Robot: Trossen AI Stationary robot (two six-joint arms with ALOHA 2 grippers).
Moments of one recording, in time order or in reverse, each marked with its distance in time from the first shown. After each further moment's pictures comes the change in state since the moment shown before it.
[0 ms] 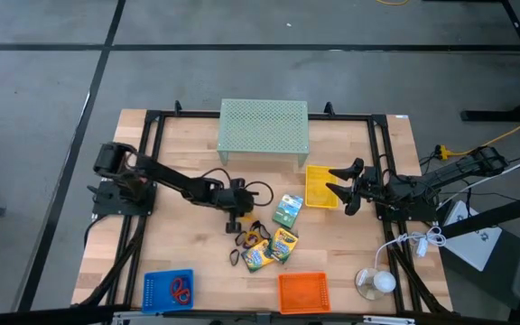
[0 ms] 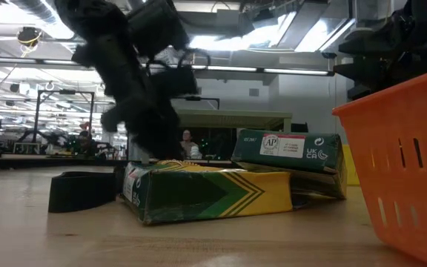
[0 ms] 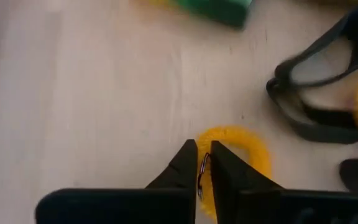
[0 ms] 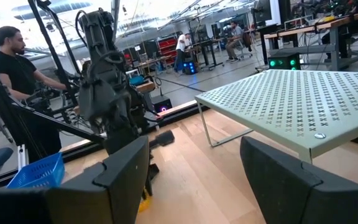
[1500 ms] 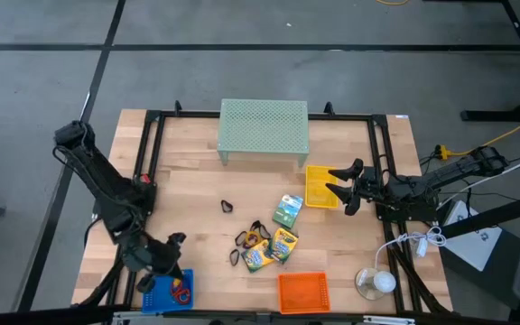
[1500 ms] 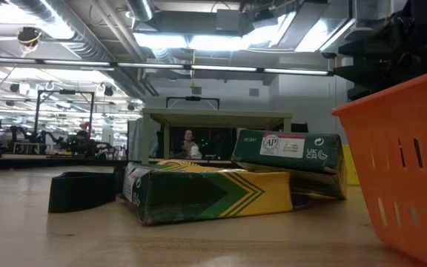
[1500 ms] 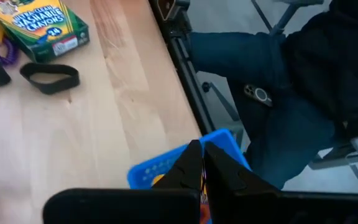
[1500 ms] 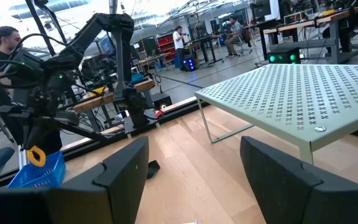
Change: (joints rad) left arm -0.849 -0.596 -0.196 -0.145 -0.083 -0.638; right arm 0.000 0.001 0.000 -0.016 0.000 0.027
